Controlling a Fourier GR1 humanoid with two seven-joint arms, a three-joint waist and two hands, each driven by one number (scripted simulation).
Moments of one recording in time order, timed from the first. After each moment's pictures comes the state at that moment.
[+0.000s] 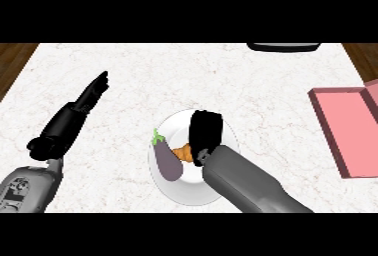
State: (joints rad) left arm -0.25 0.38 -0.13 -1.52 0.01 -0.09 -0.07; right arm -0.77 0.00 0.83 -0.89 0.81 -0.09 1.02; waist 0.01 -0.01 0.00
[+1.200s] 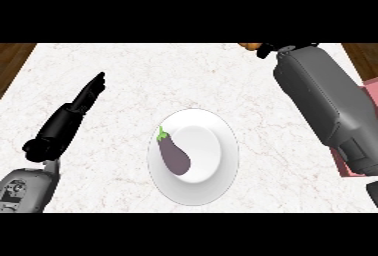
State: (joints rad) left arm -0.23 0.37 -0.09 -1.52 -0.01 -0.12 -0.08; right arm -1.18 -0.34 0.39 -0.57 0.81 -0.39 0.75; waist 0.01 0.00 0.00
